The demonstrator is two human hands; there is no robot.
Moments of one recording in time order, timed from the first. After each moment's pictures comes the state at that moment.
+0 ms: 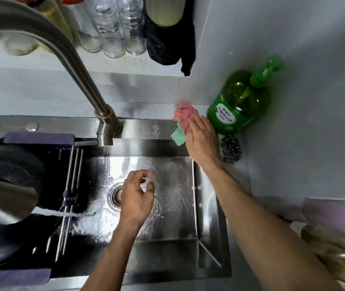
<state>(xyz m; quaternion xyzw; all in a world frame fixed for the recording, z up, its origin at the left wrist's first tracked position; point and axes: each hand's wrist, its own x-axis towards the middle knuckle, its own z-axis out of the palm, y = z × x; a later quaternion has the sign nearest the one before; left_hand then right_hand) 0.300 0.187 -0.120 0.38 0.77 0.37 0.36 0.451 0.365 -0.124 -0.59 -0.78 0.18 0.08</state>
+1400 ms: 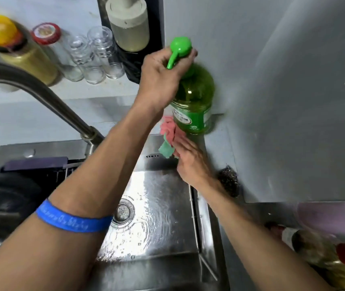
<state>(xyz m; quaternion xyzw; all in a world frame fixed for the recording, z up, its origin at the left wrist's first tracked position) 0.356 0.414 0.067 0.48 0.52 0.58 0.40 0.478 0.338 -0.107 -0.54 -0.81 0.20 0.15</state>
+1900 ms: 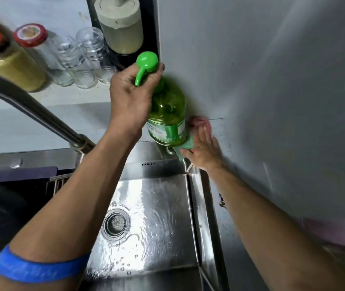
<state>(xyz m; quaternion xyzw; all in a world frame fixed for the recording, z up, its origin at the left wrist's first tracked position) 0.325 0.406 0.036 0.45 0.55 0.61 0.35 0.508 0.419 -0.148 -0.62 -0.76 0.20 -0.09</state>
